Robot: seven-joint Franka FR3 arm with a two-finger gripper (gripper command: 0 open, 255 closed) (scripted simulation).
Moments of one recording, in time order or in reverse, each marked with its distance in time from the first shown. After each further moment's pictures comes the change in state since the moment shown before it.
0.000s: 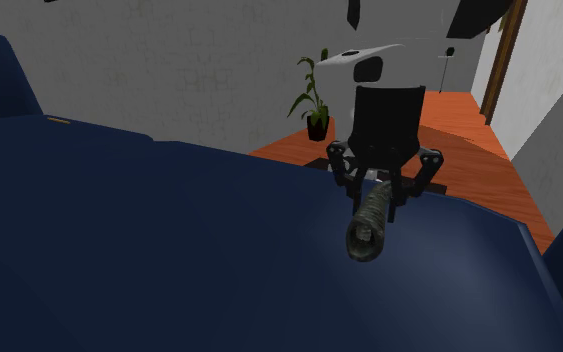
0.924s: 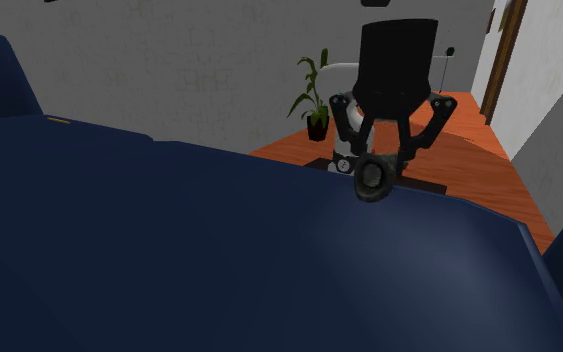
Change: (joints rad) arm 0.001 -0.090 -0.014 0.086 0.015 -0.174 -0.013
